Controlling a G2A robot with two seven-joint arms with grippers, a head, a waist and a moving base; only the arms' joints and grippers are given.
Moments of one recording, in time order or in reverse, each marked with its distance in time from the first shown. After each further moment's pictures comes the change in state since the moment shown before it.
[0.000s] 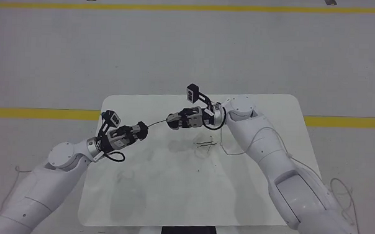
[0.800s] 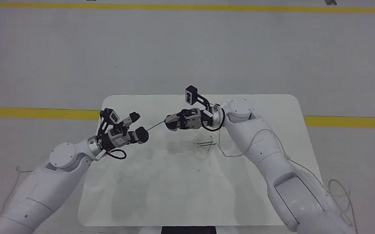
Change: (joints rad) left arm 0.008 -0.012 -0.013 -0.017 0.035 -0.012 0.074; right arm -0.019 -0.006 -0.003 -0.013 0.033 0.020 -0.005
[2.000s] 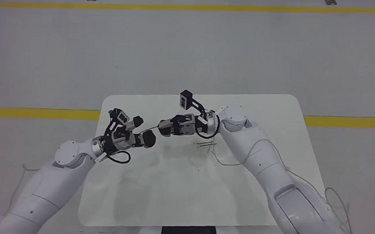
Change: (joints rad) left arm -0.035 -0.039 0.027 0.012 -0.077 -0.027 -0.166; right arm -0.123 0.024 0.011 -0.222 -0.025 0.056 -0.098
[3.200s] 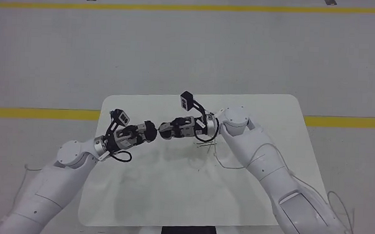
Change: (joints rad) left arm 0.001 -0.029 -0.024 0.022 0.048 0.050 0.009; right arm -0.038 0.043 0.002 -0.129 -0.098 0.058 -0.056
